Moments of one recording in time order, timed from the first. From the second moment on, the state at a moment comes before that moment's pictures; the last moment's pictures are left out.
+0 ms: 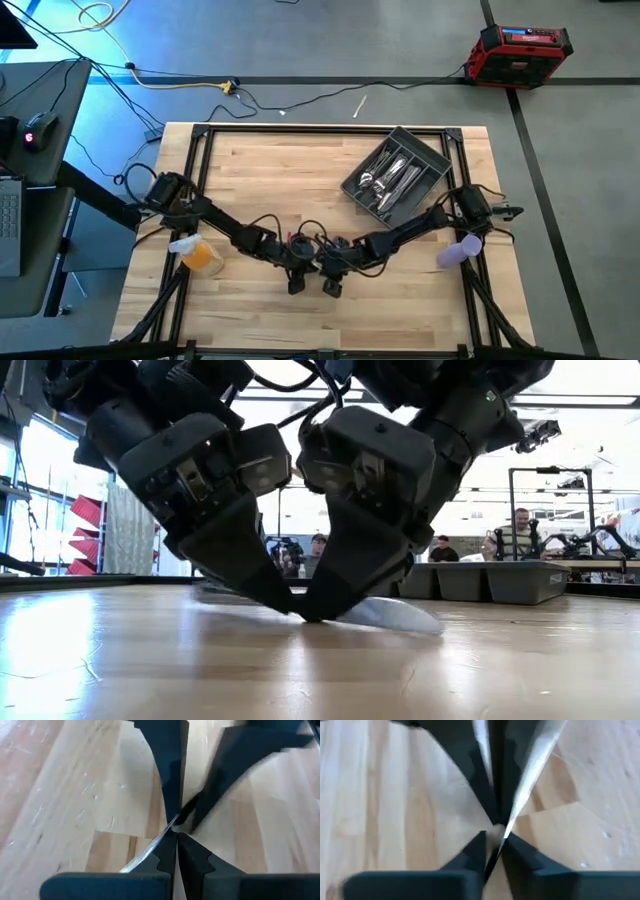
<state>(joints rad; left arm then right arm) -0.32 1.87 0.81 0.33 -0.13 -0.47 0.35 2.12 1.18 -0.07 0.02 0.60</state>
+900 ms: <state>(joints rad) -0.38 1.77 0.82 -0.09 -0.13 -0.41 0.34 2.12 1.21 -0.12 0.05 0.51</state>
